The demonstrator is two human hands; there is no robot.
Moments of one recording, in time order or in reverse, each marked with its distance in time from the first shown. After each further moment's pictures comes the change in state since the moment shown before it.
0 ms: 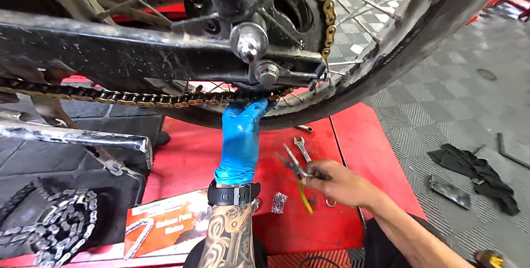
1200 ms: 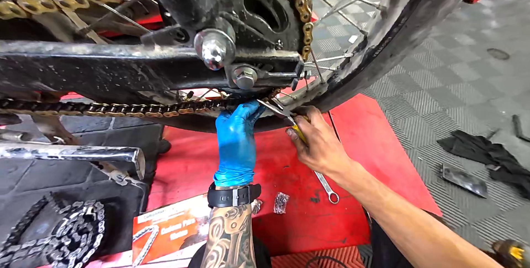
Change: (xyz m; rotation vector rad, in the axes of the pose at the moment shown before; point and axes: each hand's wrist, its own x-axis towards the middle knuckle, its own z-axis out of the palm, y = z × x) left_hand -0.001 -0.008 0.006 0.044 0.056 -0.018; right_hand 0.057 -0.014 -0.008 -0.418 0.864 -0.611
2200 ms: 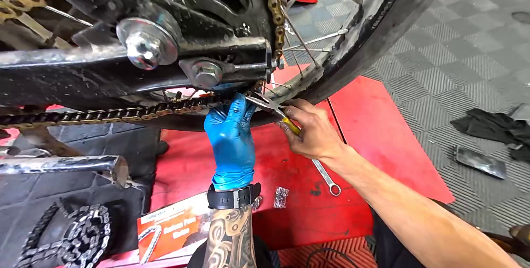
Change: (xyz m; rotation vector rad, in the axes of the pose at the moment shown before) left_hand -0.008 -0.013 0.012 -0.048 -0.032 0.116; right_hand 0.006 0.018 0.012 0.146 0.112 -0.078
